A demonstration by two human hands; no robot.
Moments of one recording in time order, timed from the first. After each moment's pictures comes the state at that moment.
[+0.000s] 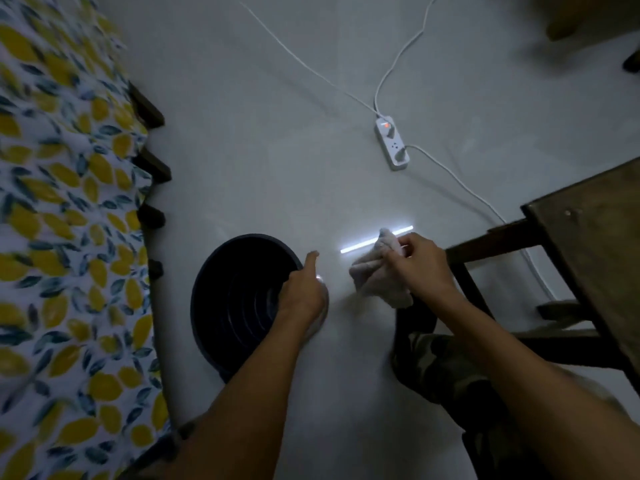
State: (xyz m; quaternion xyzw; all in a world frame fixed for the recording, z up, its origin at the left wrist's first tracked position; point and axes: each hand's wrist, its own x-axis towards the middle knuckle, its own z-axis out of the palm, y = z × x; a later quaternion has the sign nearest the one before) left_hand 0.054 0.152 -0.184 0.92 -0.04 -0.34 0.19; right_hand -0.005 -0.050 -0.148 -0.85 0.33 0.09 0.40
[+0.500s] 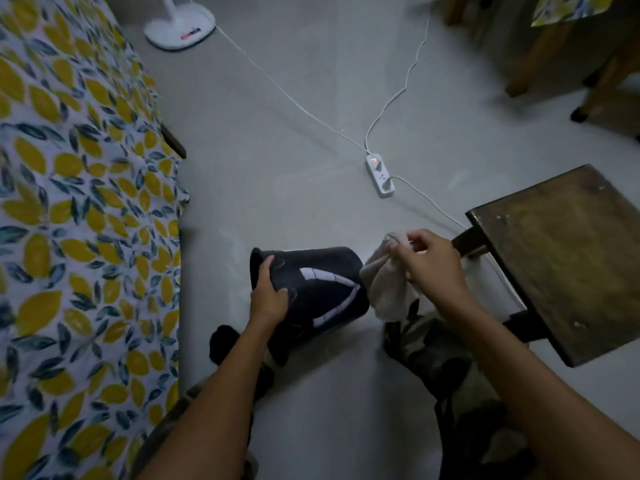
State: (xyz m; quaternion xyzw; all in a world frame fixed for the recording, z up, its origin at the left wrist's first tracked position) left_hand 0.020 0.210 -0.135 0.87 0.09 -0.22 0.43; right_hand -0.064 -0.052 -0.047 -0.81 0.33 -0.02 0.49
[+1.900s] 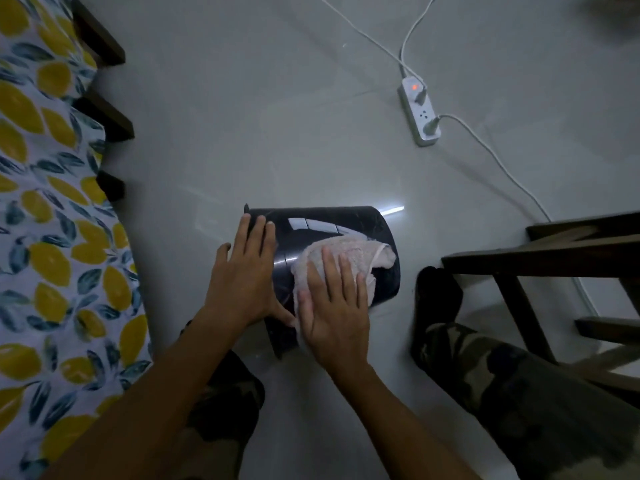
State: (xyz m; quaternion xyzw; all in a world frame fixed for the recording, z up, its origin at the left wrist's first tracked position) left_hand 0.143 0.243 -0.273 0.93 -0.28 -0.24 -0.08; right_hand 0.013 0.119 -0.328 -0.97 0.15 -0.01 0.20
